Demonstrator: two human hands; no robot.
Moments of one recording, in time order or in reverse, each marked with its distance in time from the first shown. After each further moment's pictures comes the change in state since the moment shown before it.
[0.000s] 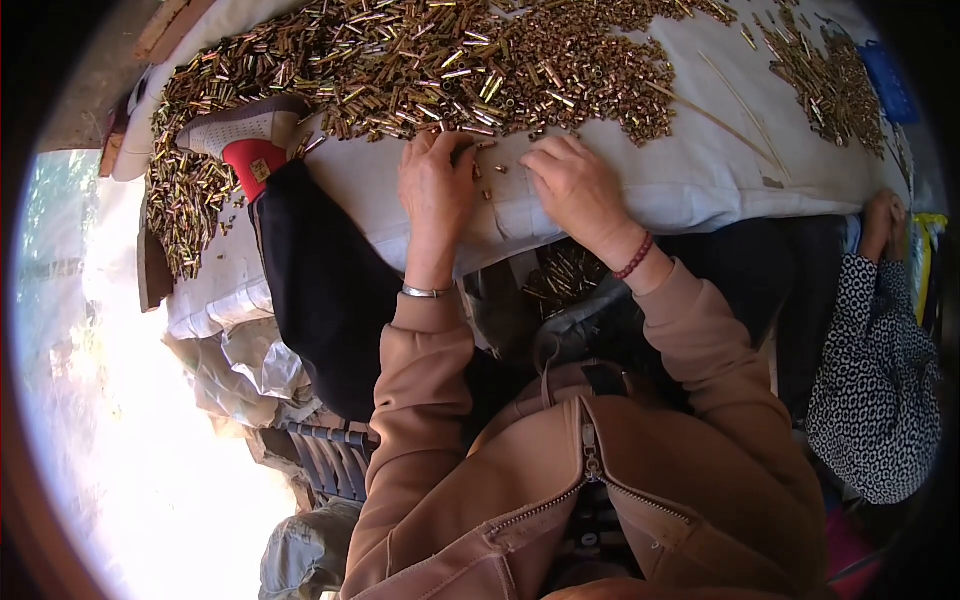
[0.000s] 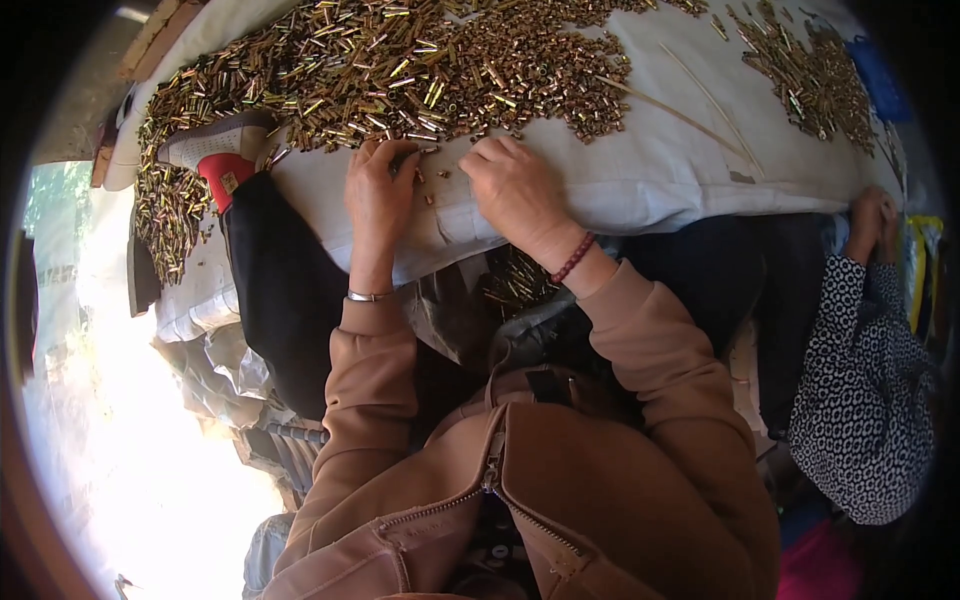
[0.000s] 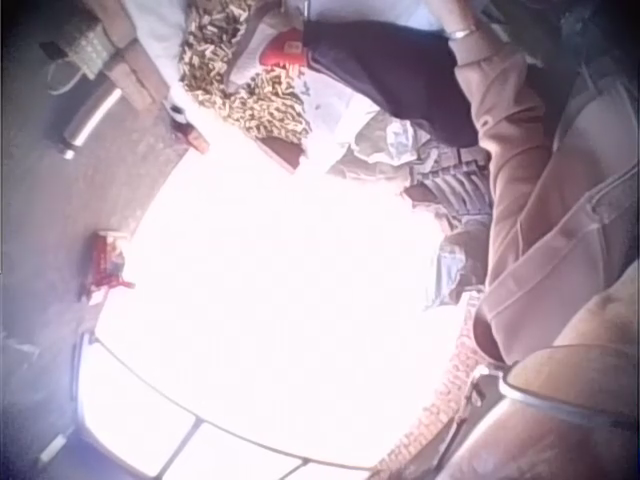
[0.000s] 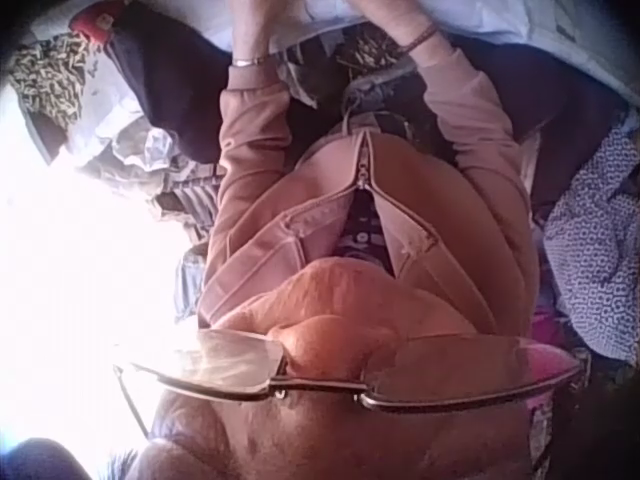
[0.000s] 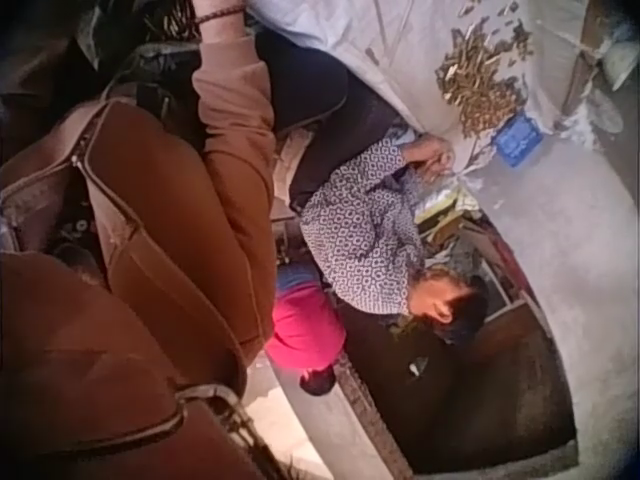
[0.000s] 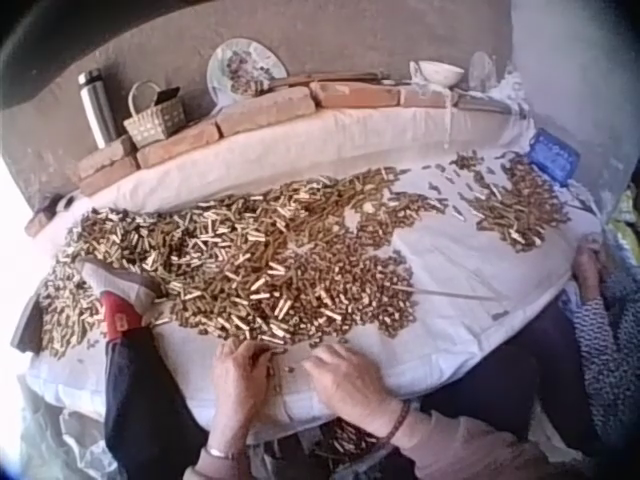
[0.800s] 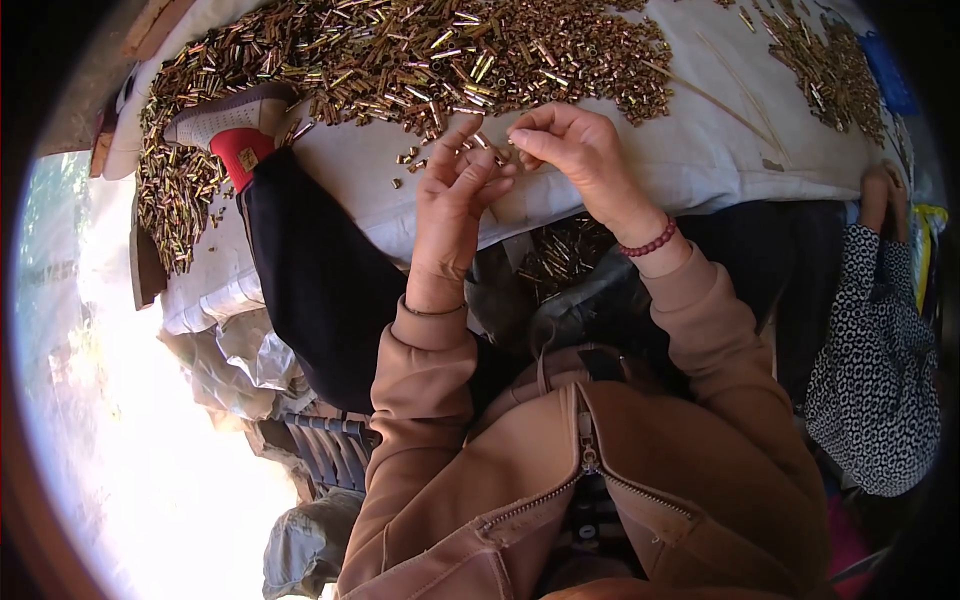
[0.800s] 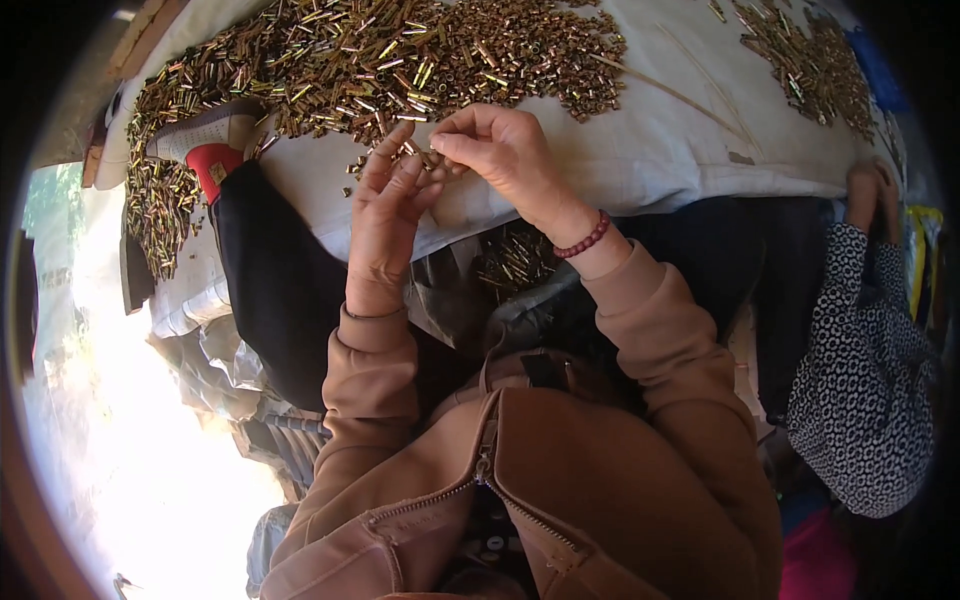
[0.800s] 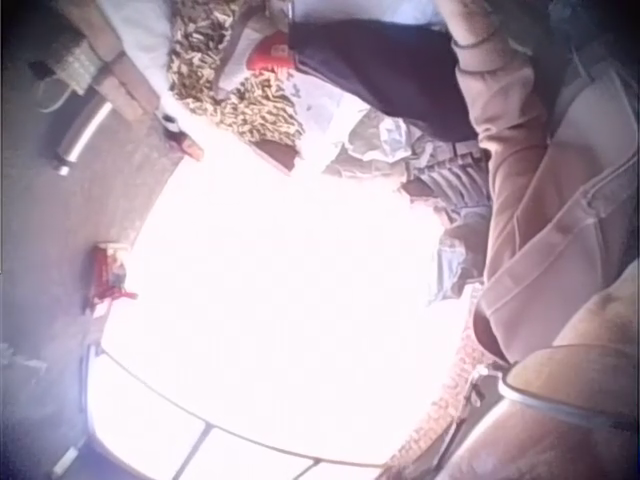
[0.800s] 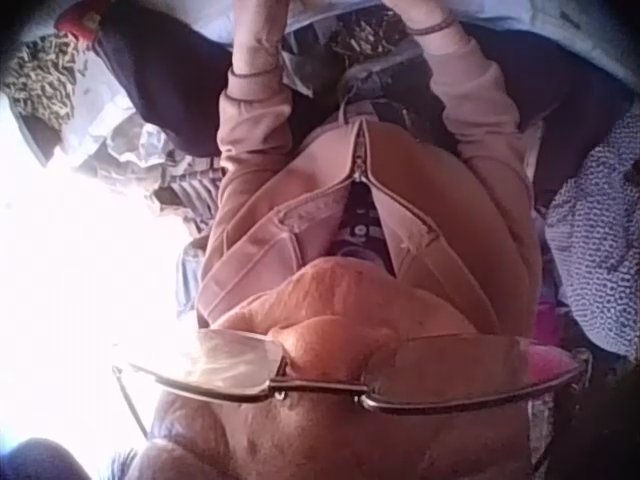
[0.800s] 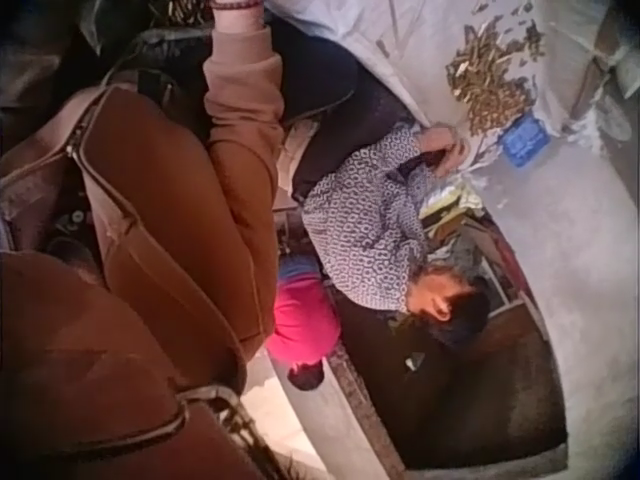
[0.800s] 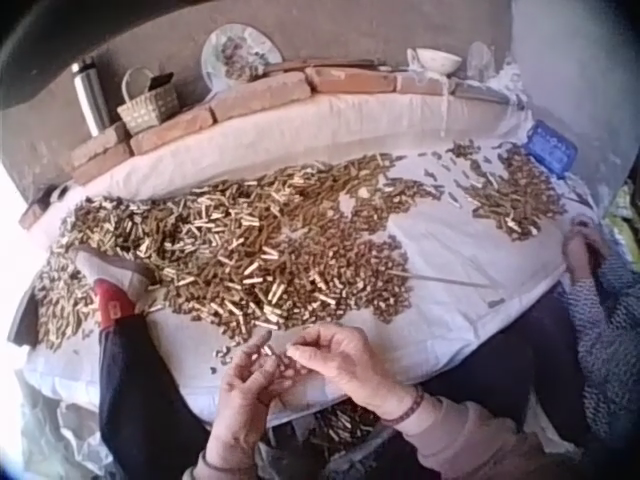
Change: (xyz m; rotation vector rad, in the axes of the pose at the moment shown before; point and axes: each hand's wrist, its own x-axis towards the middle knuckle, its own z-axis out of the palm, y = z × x) left_hand -0.039 0.032 -0.019 -1.555 -0.277 -0.633; right_hand 0.006 -0.016 -0.027 1.393 -0.062 0.590
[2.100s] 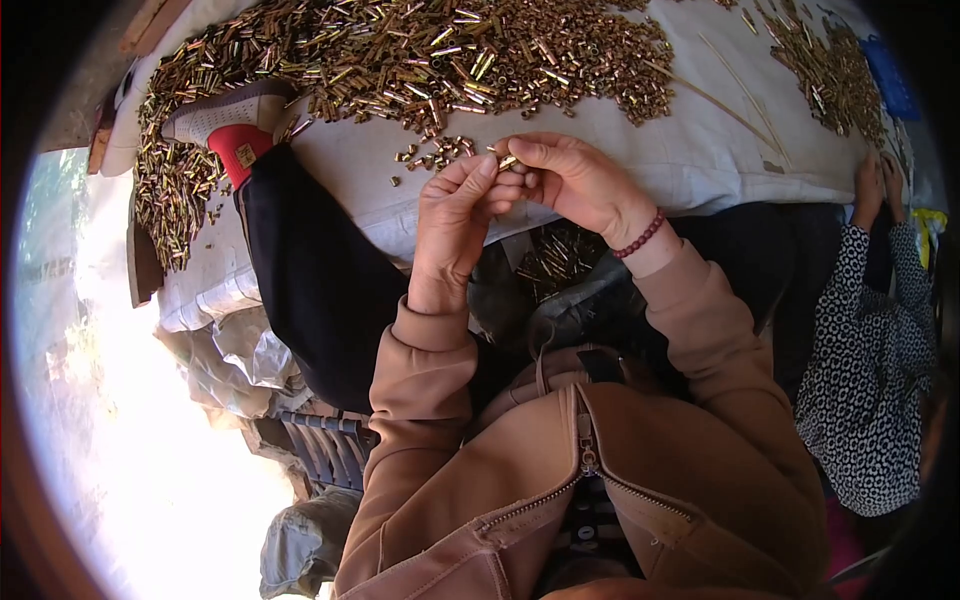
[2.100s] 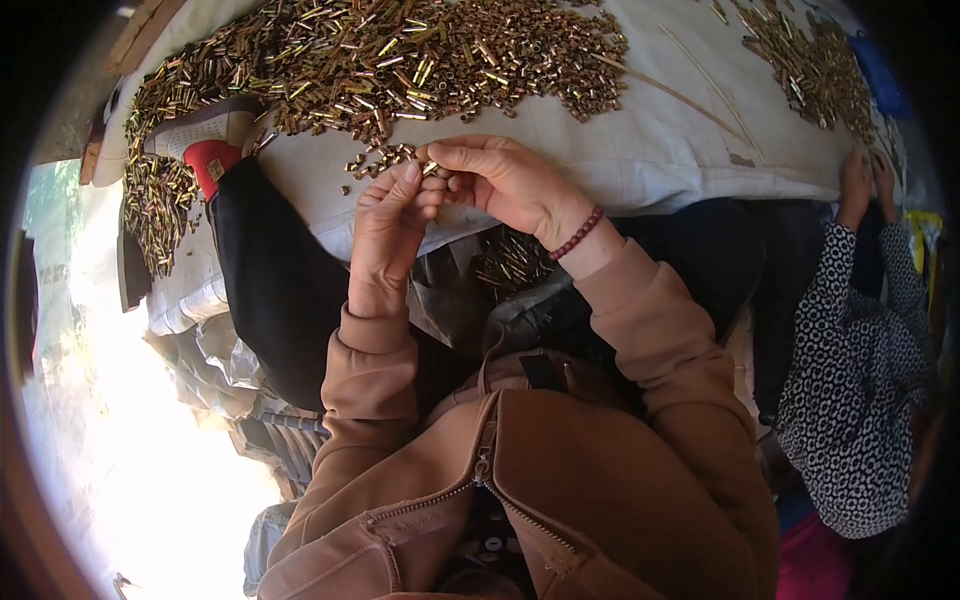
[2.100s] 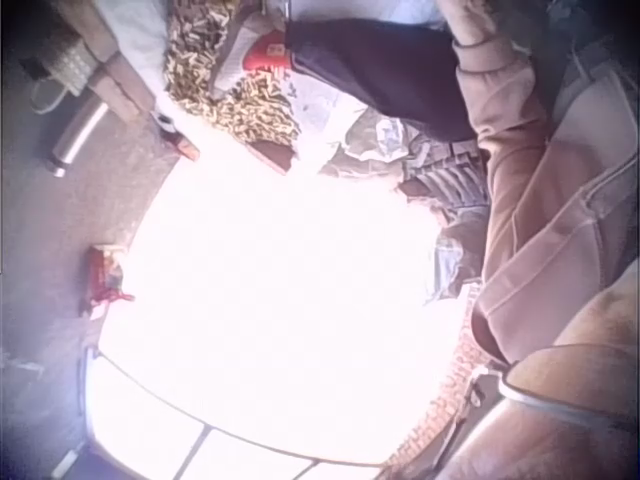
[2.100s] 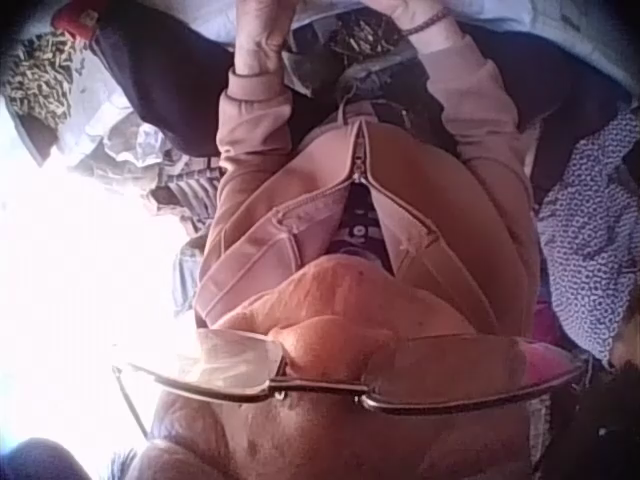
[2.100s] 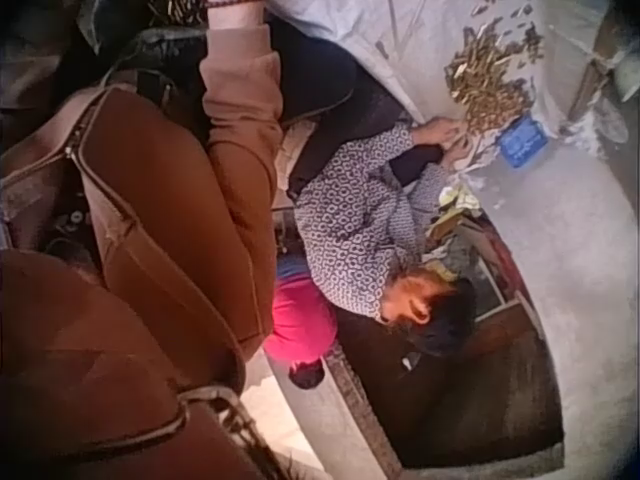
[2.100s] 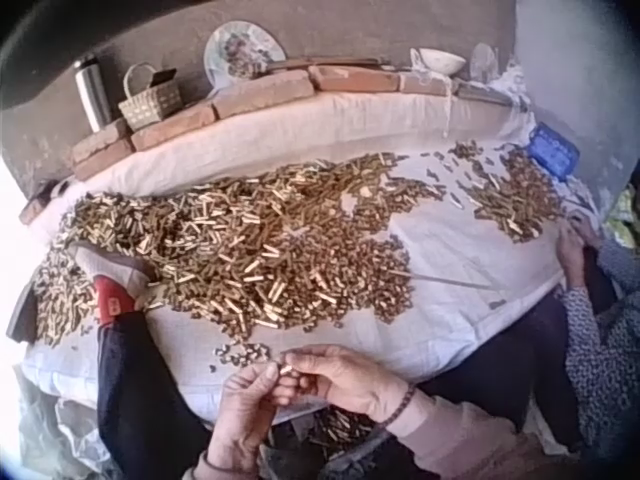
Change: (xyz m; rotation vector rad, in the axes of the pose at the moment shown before) left_hand -0.005 0.000 -0.002 -0.134 -0.051 -0.124; right_hand 0.000 0.013 -0.009 0.502 -0.215 0.396
